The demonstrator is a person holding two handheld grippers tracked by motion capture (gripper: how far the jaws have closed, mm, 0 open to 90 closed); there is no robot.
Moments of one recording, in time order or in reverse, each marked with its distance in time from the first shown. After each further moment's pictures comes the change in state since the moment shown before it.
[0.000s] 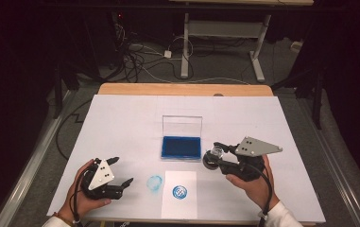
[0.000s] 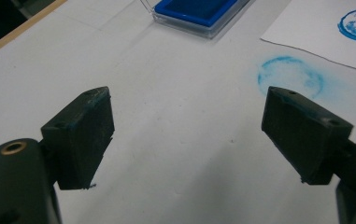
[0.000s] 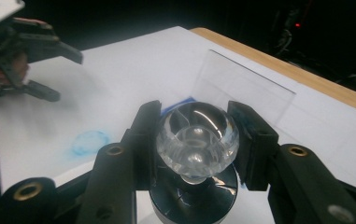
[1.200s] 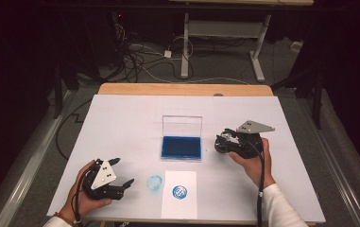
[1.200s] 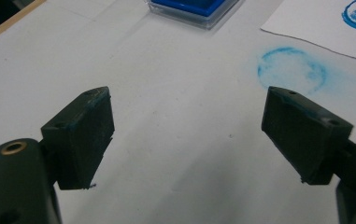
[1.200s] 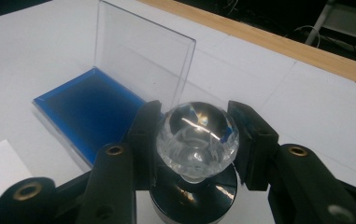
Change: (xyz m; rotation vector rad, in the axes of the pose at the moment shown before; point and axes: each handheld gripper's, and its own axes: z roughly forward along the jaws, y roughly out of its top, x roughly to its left) left arm -0.001 -0.001 0.005 0.029 -0.003 0.002; right arm -0.069 -0.023 0.044 0.123 -0.181 0.108
